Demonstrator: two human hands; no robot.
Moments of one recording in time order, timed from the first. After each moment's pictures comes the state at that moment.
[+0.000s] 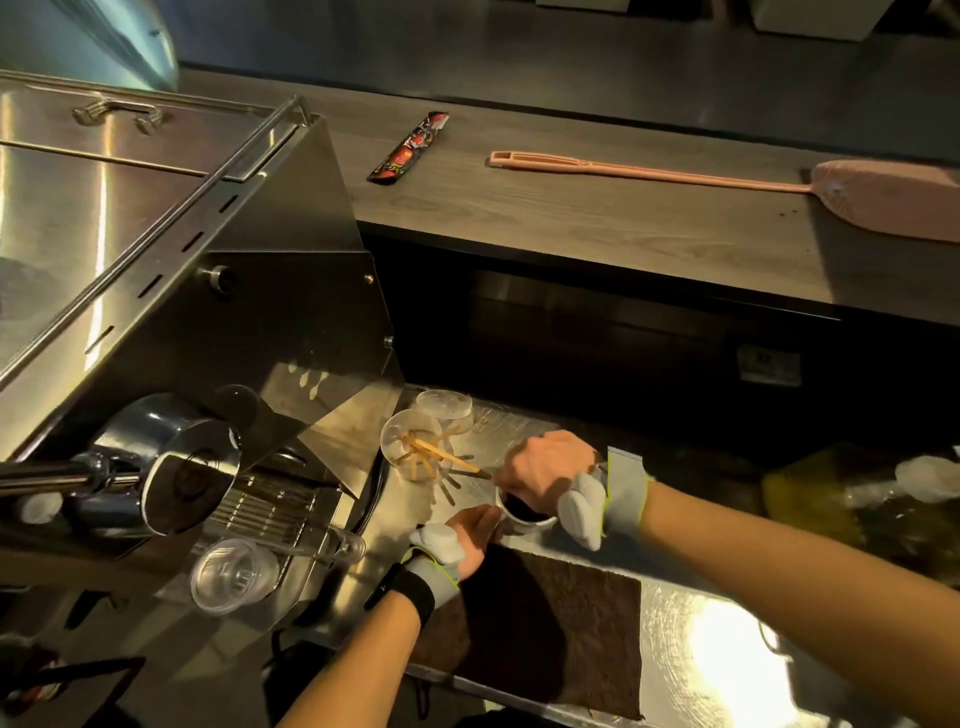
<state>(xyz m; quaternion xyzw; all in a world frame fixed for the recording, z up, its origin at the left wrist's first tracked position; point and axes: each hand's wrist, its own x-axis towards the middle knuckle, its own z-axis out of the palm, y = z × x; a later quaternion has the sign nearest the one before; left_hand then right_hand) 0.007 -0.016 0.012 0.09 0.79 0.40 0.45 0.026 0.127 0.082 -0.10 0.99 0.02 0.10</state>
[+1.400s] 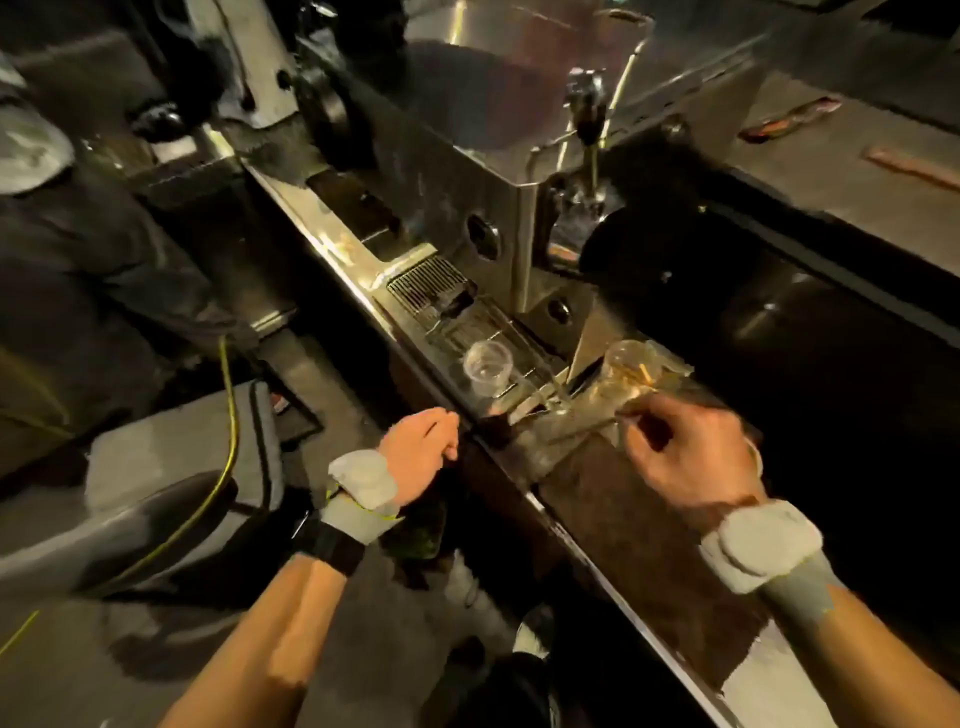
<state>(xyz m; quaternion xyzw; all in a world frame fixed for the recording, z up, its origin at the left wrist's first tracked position) 0.099 -0.283 0.119 -0.06 0.87 0.48 0.11 0.115 -0.023 0.195 -0.05 0.96 -0.27 -0.05</state>
